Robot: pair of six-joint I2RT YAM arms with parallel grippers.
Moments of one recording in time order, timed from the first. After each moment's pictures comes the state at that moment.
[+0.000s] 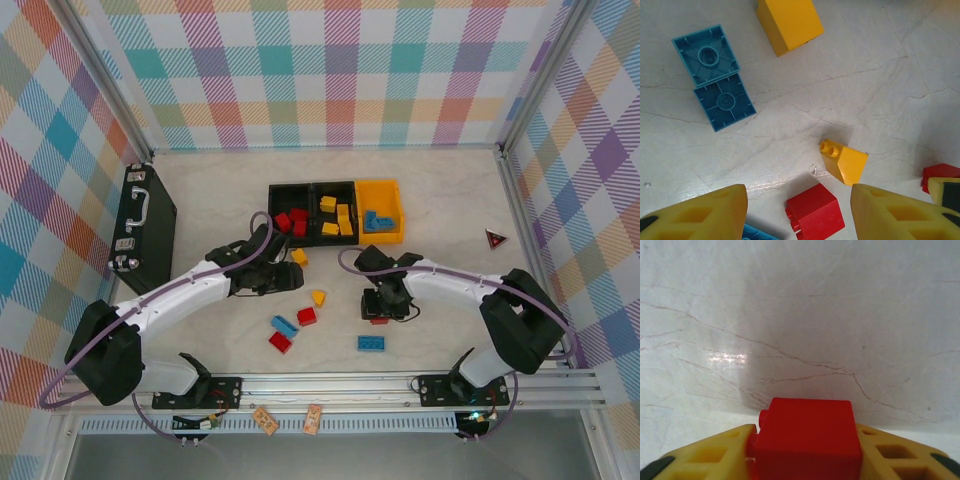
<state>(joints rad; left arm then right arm) -0.66 1.32 0.89 -0.63 0.07 -0.74 0.77 1.51 0.83 -0.77 -0.05 0.72</state>
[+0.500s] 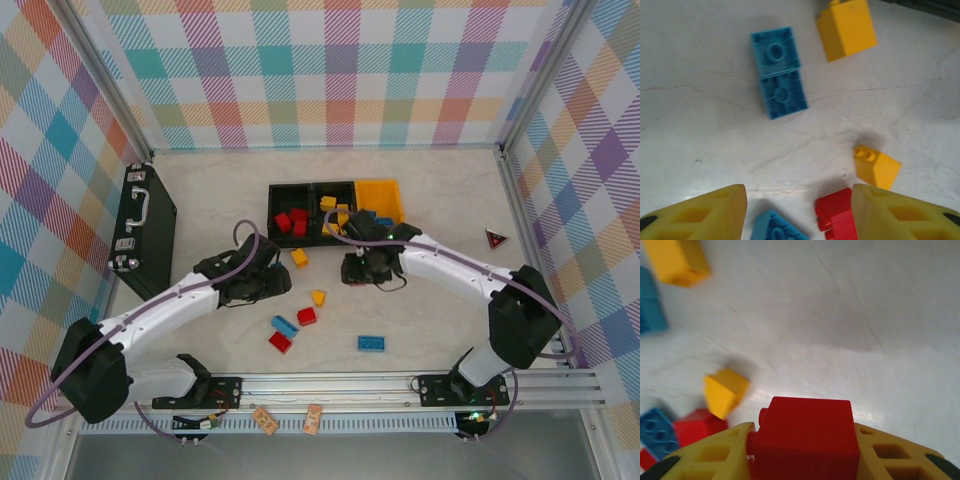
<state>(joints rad) -0.66 1.19 0.79 -0.67 -0.07 -0.85 0.77 1.57 1.20 -0.82 -0.03 0.64</state>
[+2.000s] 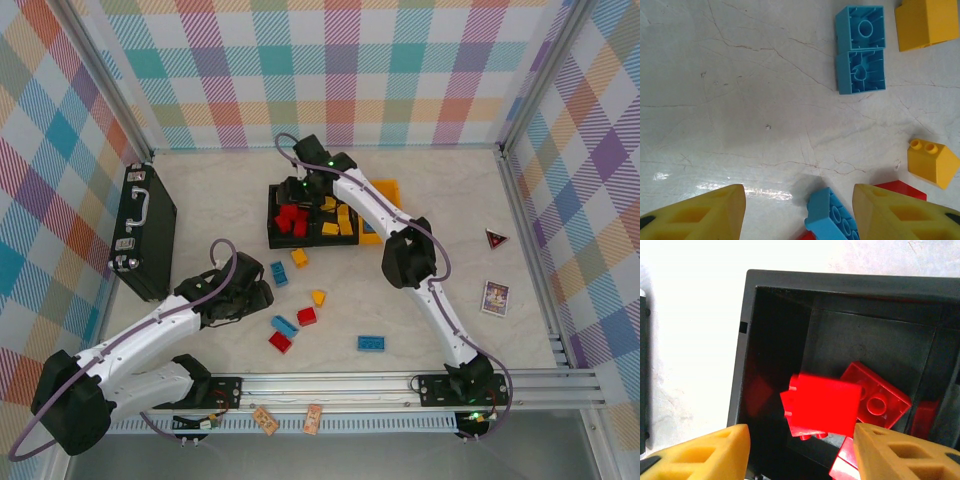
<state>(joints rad) -0.64 1.02 0.65 -0.74 -0.12 -0.95 0.65 2.57 2.57 -0.98 -0.28 0.53</state>
